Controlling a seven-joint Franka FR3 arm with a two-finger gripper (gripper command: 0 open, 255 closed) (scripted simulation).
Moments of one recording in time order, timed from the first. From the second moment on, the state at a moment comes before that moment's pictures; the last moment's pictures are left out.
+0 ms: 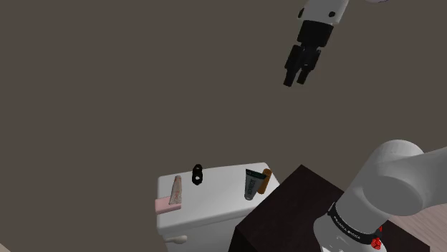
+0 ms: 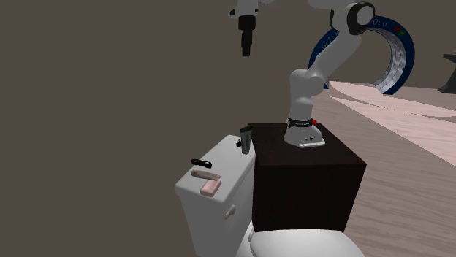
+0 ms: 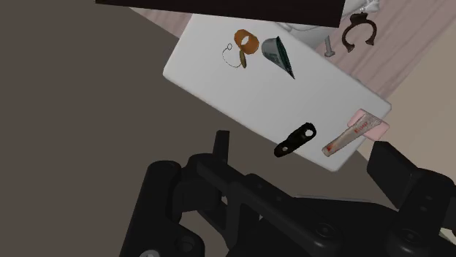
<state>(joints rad) 0.02 -0.76 0.00 -2.28 0.10 1.53 -0.01</state>
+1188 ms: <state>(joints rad) 0.04 -0.56 0.28 -2.54 0.30 2.03 0.37</state>
